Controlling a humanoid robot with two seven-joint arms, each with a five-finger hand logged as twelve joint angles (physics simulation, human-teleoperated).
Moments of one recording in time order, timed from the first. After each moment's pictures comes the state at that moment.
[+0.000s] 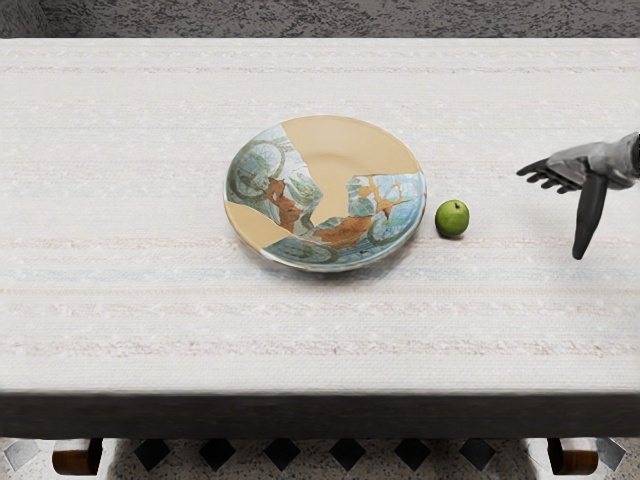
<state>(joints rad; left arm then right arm) -0.08 0.00 0.00 -0.13 -0.17 -0.06 0.15 1.18 -0.77 0.28 1.03 -0.77 0.61 -0.48</state>
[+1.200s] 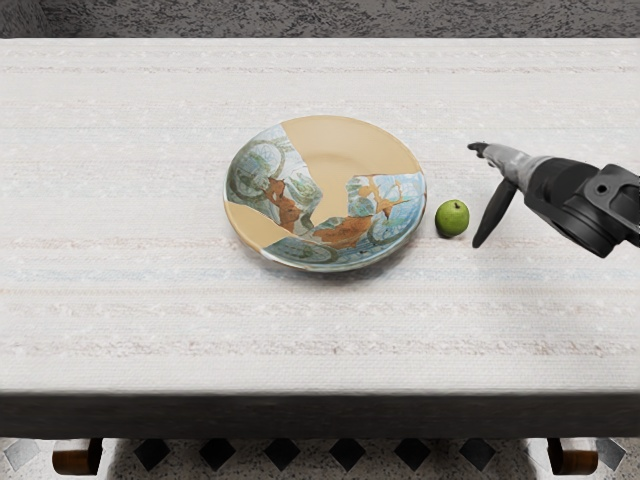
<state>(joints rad) -0.08 0.00 0.00 -0.13 -0.17 -0.06 0.15 1.05 -0.60 0.27 1.31 -0.86 -0.15 -0.61</state>
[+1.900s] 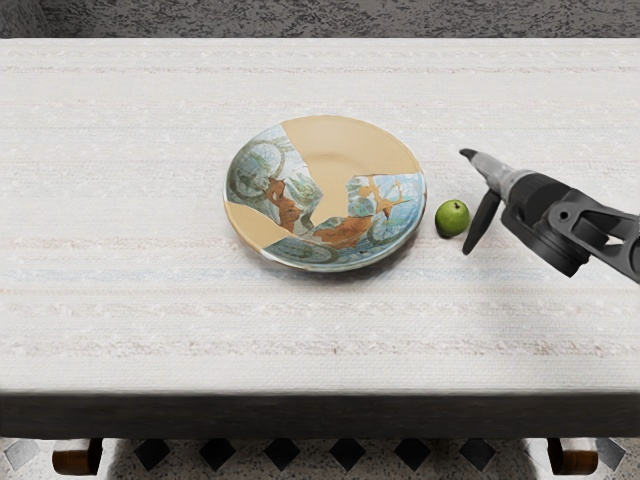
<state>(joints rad) -0.08 0.00 0.00 -0.13 -0.17 -0.06 0.15 1.01 -0.52 0.25 1.24 -0.99 -0.22 -0.61</state>
